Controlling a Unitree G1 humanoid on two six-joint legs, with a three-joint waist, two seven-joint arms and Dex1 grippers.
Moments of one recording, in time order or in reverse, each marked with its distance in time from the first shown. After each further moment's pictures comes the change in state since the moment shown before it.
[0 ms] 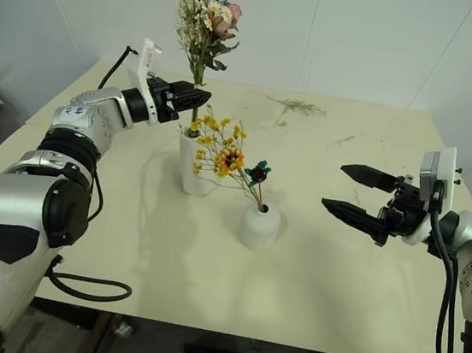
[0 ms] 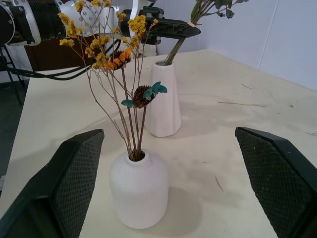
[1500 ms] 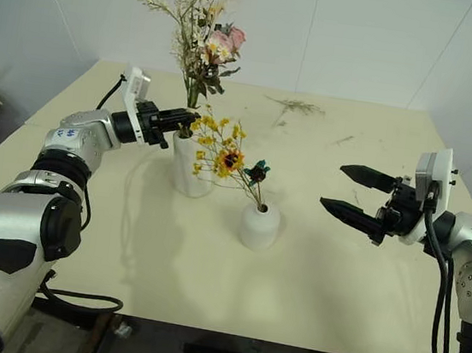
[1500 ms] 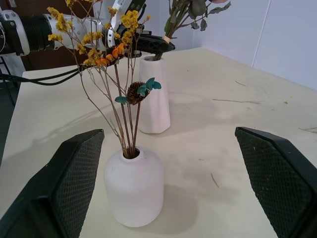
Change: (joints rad) left arm 0.127 0.037 -0.001 -0.050 -0.012 -0.045 -0.246; right arm 0.000 0.018 0.004 0.000 -0.023 -0.003 -0.014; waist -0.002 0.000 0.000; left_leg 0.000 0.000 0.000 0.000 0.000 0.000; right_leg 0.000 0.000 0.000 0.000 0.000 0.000
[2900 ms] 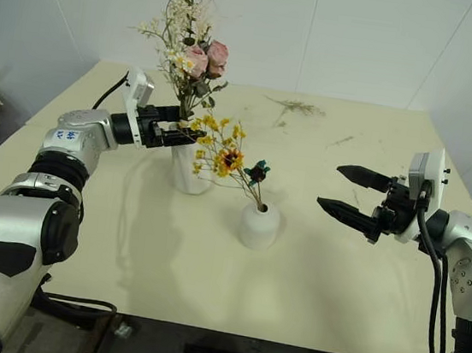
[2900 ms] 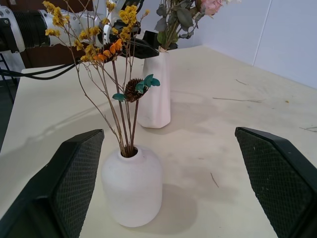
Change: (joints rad) left arm 0.021 0.014 -0.057 -0.036 0.030 -0.048 -0.040; right arm -0.022 0.009 0.029 0.034 -0.023 -0.022 0.004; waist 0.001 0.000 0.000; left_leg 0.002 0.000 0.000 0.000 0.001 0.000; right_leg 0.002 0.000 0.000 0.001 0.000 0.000
